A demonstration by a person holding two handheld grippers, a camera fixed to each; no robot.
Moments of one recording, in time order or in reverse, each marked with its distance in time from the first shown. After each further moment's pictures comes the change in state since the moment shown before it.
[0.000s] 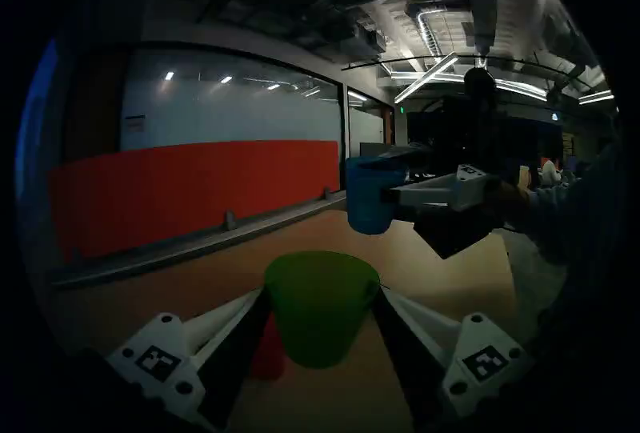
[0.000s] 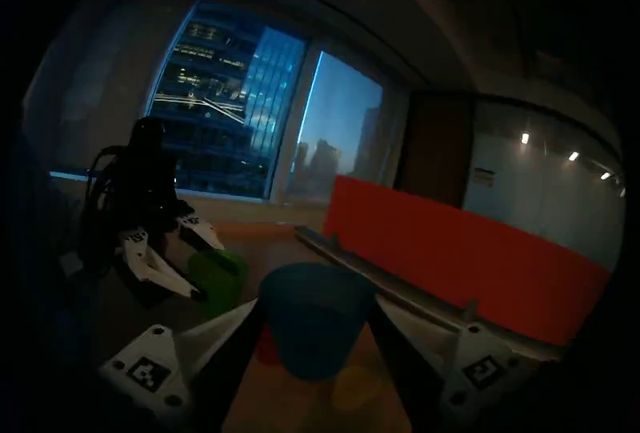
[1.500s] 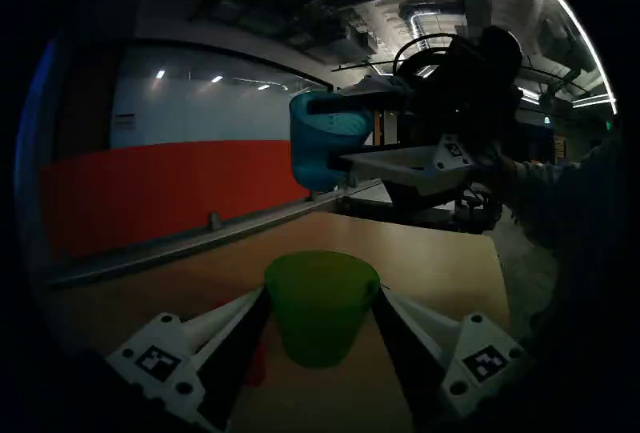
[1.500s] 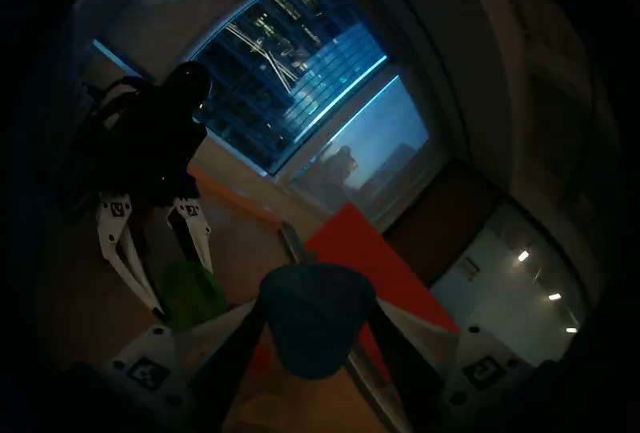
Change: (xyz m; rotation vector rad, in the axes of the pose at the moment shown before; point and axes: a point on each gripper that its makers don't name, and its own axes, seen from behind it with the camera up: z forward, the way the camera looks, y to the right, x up) left arm 0.001 0.022 0.017 -0.053 0.008 -0.008; right arm 0.058 0.021 0.041 -0.017 -0.029 -0.542
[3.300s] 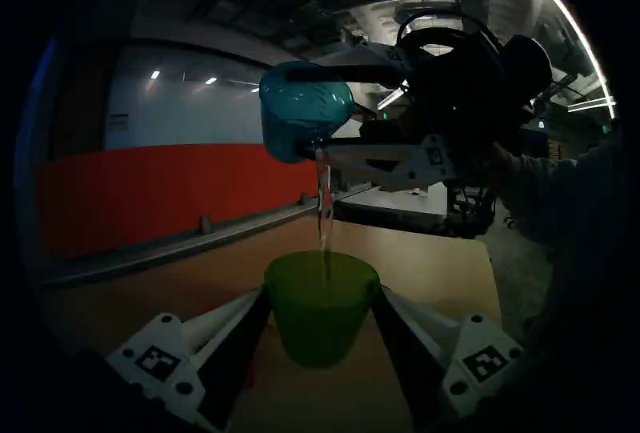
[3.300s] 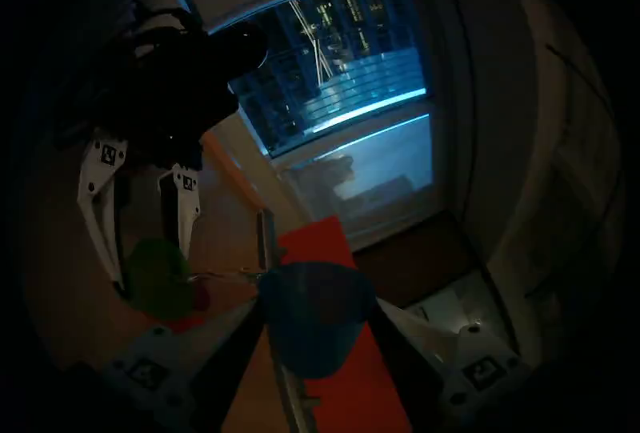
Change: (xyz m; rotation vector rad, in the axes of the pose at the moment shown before) left arm 0.006 0.012 0.005 -0.034 0.016 -0.009; right arm 0.020 0.031 0.019 -0.064 -0.017 -0.377
